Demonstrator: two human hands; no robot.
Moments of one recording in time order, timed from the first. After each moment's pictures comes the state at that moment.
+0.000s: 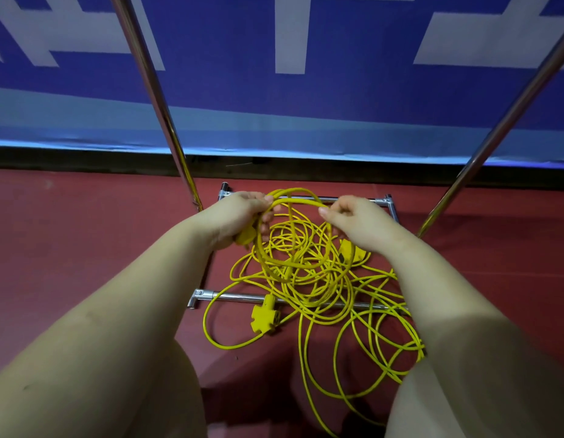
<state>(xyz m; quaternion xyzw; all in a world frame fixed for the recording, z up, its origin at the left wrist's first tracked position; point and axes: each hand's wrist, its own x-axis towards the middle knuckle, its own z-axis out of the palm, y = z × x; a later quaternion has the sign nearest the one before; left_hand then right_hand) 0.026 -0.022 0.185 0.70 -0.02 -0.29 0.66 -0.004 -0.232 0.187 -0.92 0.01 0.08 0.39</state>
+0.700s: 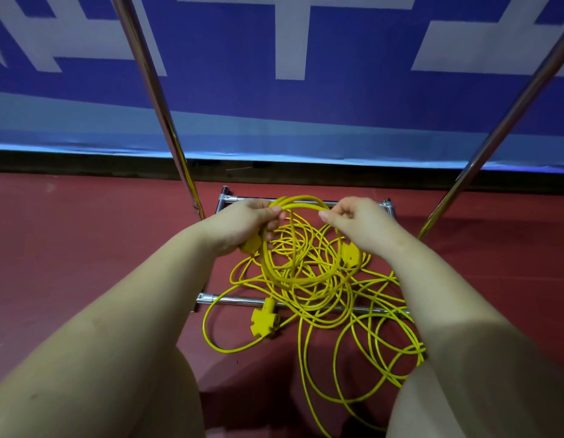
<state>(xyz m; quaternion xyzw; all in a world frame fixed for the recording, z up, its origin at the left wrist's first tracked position) 0.014 -0.030 0.193 0.72 -0.05 -0.28 0.63 -0.004 -0.236 0.188 -0.93 0.00 0.04 0.37</state>
